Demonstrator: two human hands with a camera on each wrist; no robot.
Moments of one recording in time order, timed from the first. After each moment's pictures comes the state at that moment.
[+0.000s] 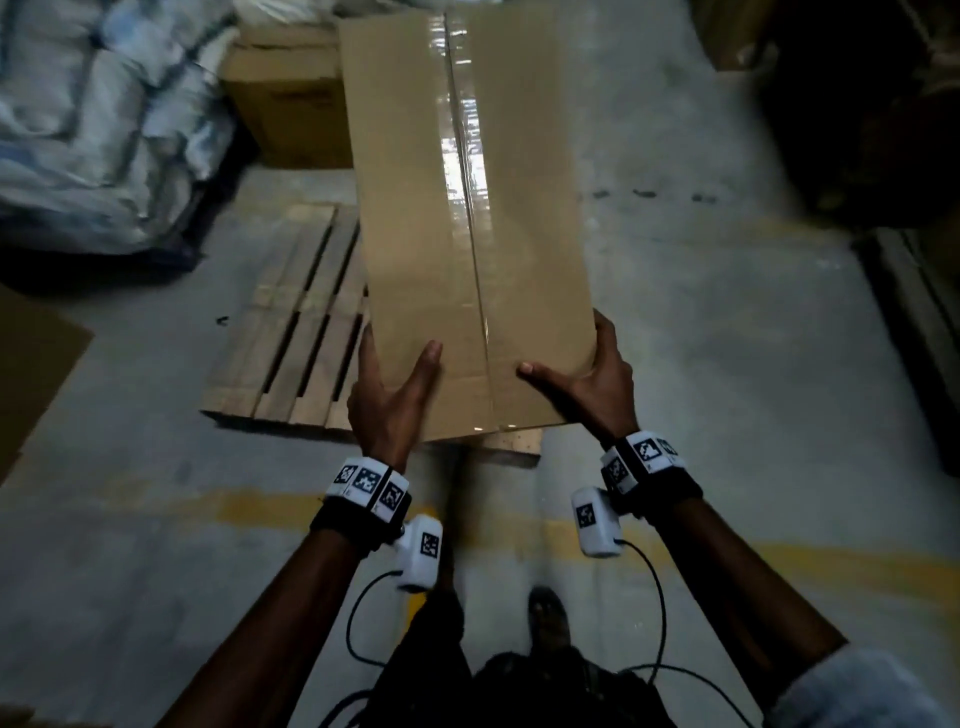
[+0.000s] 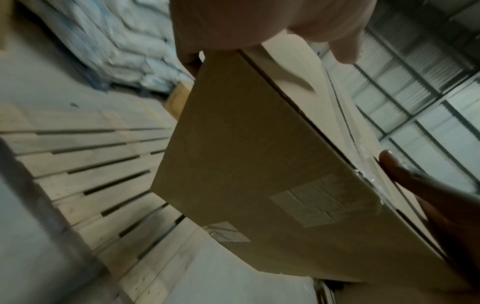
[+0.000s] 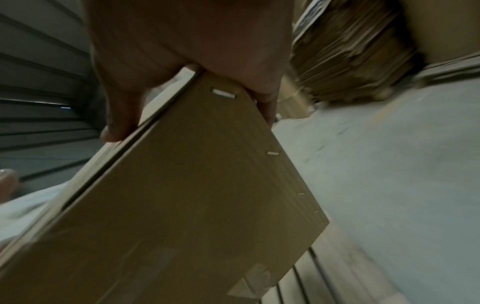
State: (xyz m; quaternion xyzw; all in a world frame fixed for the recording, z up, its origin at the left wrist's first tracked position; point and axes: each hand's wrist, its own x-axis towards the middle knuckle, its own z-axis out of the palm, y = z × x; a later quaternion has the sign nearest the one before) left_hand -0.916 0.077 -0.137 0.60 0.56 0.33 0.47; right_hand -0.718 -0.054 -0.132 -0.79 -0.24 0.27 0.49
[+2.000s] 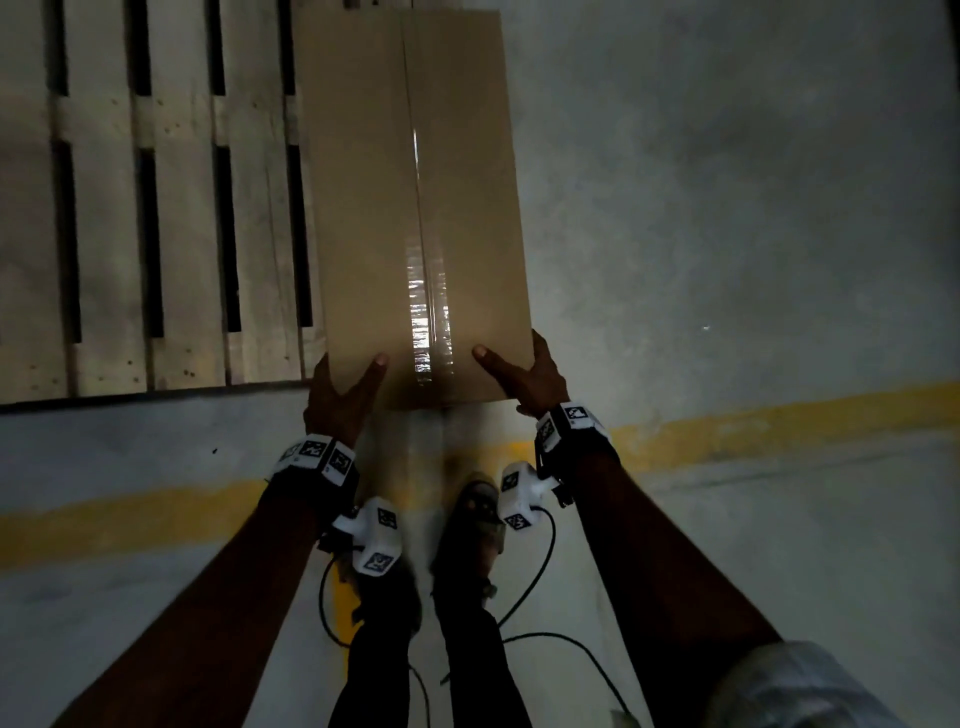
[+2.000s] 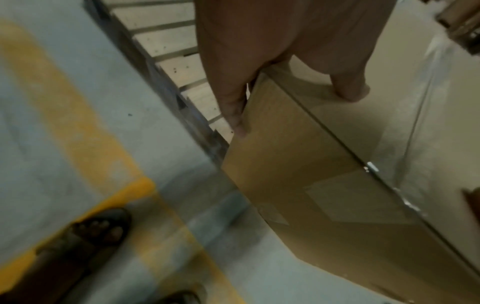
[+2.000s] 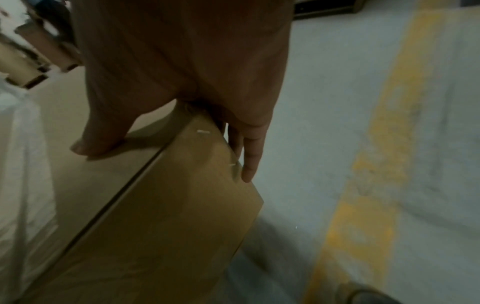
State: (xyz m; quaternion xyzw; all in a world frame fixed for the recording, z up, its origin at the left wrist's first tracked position) left_hand -0.812 0.177 -0.721 0.54 0.64 -0.03 0.54; right_hand -0.627 0.004 -0.697 -0.79 0.08 0.46 0.40
